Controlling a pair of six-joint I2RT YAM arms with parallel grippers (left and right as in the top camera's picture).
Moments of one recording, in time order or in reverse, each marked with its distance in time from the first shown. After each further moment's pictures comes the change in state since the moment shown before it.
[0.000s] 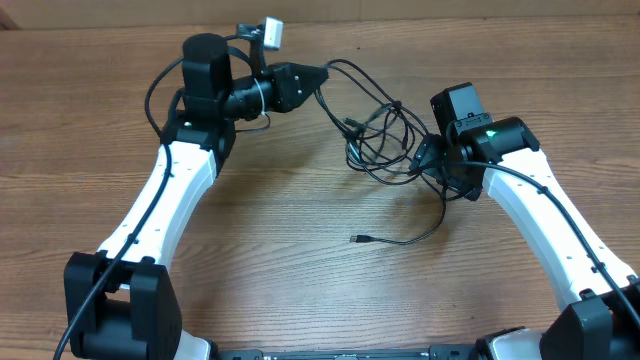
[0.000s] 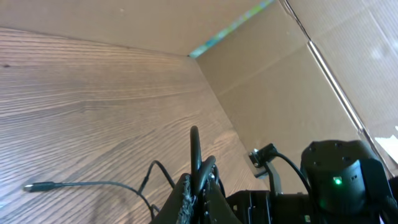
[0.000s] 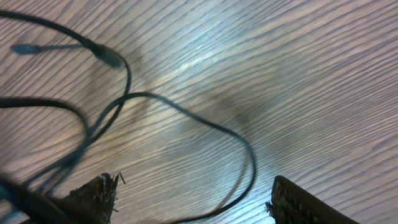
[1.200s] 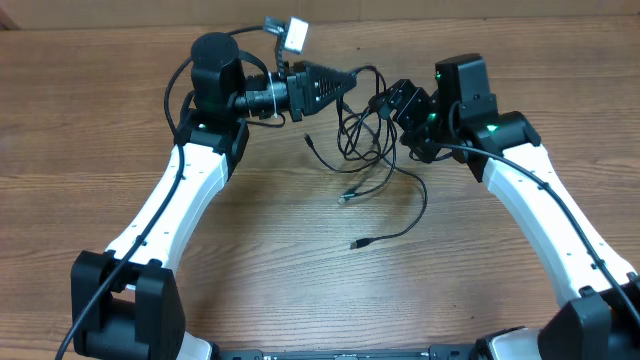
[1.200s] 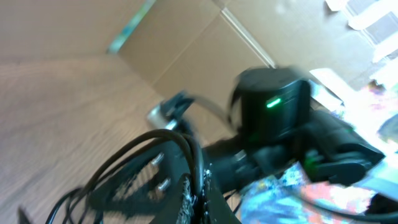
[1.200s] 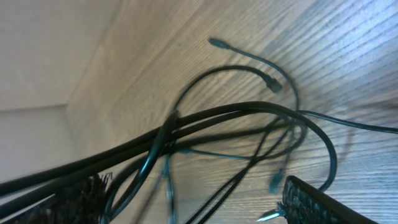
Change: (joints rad) left arm -0.069 0.000 -0.001 0.236 0.240 -0.046; right arm 0.003 0.013 0.045 0.421 -0.421 0.220
